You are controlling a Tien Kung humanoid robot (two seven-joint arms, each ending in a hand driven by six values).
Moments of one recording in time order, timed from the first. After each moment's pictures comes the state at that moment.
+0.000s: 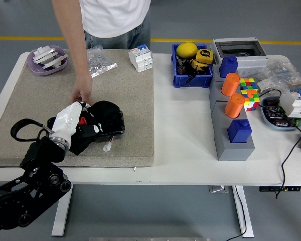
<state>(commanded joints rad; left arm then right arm) -0.36 0.29 -0.77 -1.39 1.83 0.38 0.56 0.17 -0.38 0.77 0.18 -0.34 0.00 -0.12</state>
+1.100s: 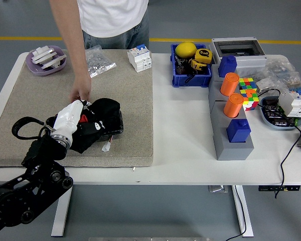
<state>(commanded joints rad) -0.33 0.30 -0.85 -1.37 1.83 0.38 0.57 0.17 -0.37 0.77 0.18 -0.34 0.01 -0.12</state>
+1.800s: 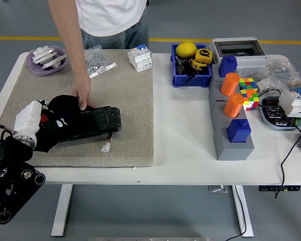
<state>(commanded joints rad) -0.23 0.35 -1.07 -1.34 1.90 0.38 0.57 0.17 -0.37 0.78 0.18 -0.34 0.00 -0.12</state>
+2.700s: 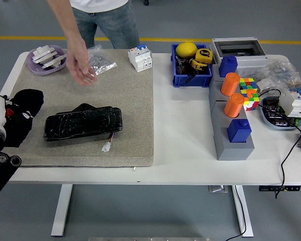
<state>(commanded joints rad) -0.30 0.39 -1.16 -1.12 1.77 0.42 0.48 0.17 -0.37 0.79 0.18 -0.35 0.00 -0.12</state>
